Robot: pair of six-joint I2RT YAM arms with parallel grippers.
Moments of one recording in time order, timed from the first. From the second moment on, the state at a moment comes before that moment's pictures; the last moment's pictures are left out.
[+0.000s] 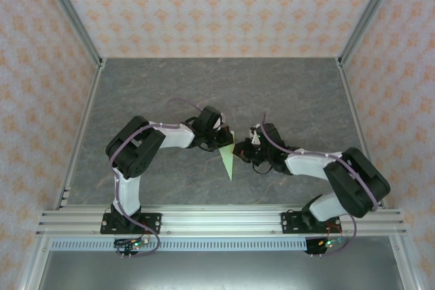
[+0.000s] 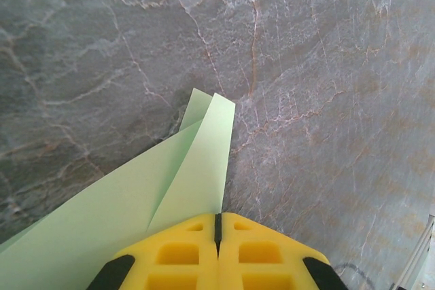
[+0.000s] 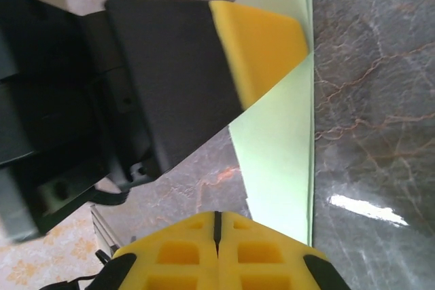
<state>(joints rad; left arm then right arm) -0.61 1.95 1.02 0.05 0.39 -0.88 0.60 1.47 0.49 0.27 -0.46 1.07</state>
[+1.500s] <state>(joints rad) -0.61 1.95 1.04 0.02 0.42 -0.87 0.90 1.51 0.41 0.33 -0.34 1.14</state>
